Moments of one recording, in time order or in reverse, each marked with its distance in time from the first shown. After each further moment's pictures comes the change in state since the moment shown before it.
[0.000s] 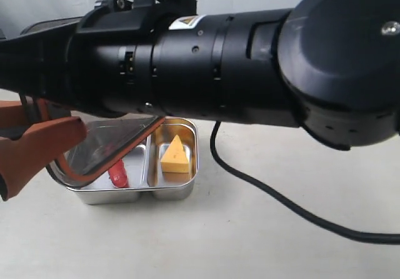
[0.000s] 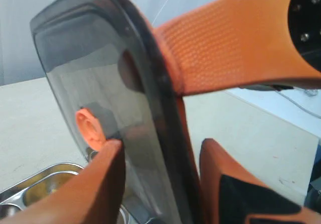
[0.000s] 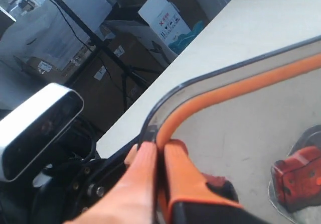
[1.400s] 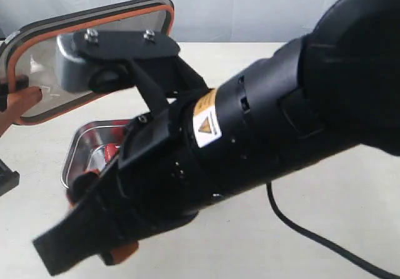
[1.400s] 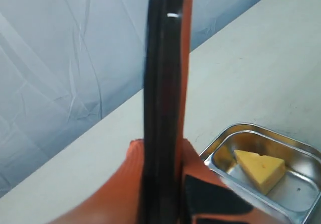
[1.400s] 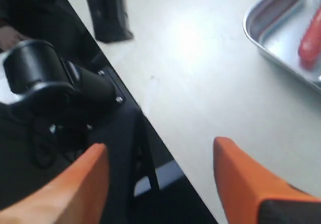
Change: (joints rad) left arm 0.000 0.002 -0.039 0.073 -0.405 0.481; right arm 0.006 -0.040 -0.011 -0.671 0.614 0.550
